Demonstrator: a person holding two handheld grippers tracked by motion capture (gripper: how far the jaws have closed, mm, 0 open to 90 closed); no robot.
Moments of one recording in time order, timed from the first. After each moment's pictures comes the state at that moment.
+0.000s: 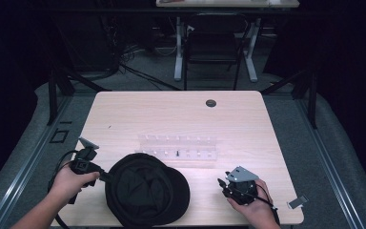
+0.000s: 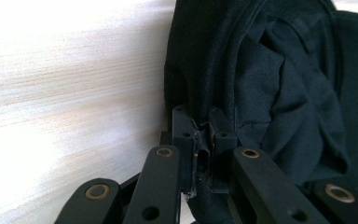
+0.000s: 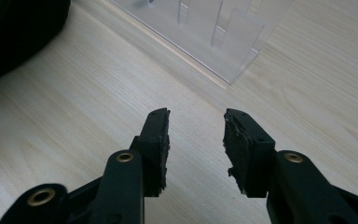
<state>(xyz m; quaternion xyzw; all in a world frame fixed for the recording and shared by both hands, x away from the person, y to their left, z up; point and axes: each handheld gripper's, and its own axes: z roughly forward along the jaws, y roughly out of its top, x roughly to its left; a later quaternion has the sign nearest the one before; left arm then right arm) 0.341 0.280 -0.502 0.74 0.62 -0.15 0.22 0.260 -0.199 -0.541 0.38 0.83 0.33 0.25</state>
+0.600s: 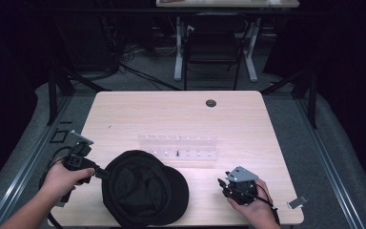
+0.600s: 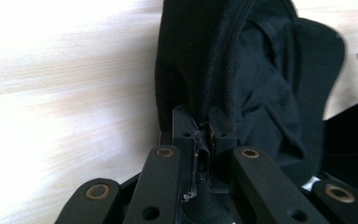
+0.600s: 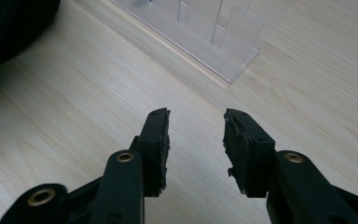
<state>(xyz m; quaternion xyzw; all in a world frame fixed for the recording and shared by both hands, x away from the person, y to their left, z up) 0.335 0.284 -0.471 0.73 0.62 -0.16 0.24 0.260 -0.199 -0.541 0.38 0.83 0.33 0.25</state>
